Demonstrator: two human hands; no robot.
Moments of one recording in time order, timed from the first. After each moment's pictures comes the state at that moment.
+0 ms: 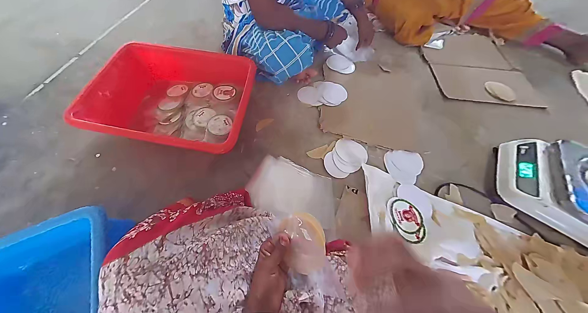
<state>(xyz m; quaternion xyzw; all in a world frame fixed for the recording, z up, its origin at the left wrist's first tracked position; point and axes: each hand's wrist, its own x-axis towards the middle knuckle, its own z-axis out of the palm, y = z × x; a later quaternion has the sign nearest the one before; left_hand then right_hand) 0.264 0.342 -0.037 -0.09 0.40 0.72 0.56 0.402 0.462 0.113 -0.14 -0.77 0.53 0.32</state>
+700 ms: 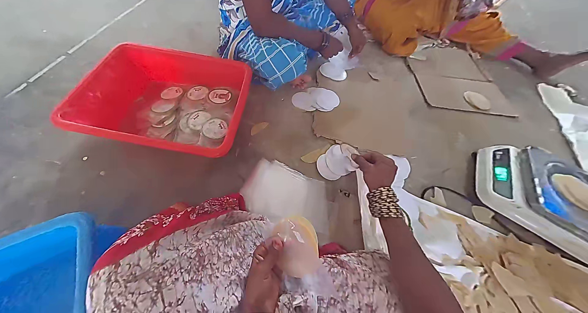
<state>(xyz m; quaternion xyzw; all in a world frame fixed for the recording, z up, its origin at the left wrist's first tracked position) 0.264 0.342 -0.033 -0.09 0.39 0.73 0.55 0.418 0.666 -0.038 -0.64 -0.69 0.26 0.22</state>
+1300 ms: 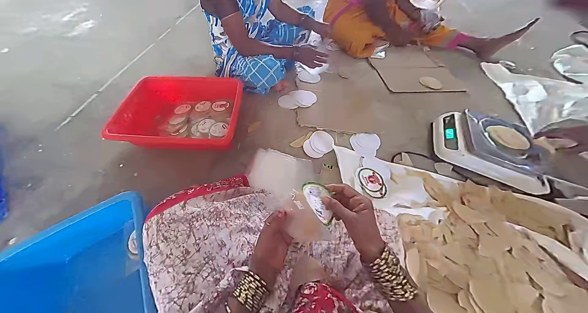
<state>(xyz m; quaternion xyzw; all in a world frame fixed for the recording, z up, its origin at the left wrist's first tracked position) 0.284 0.305 0.002 0.00 0.33 0.70 0.63 0.440 0.415 0.050 -0.42 -0.59 0.55 0.40</state>
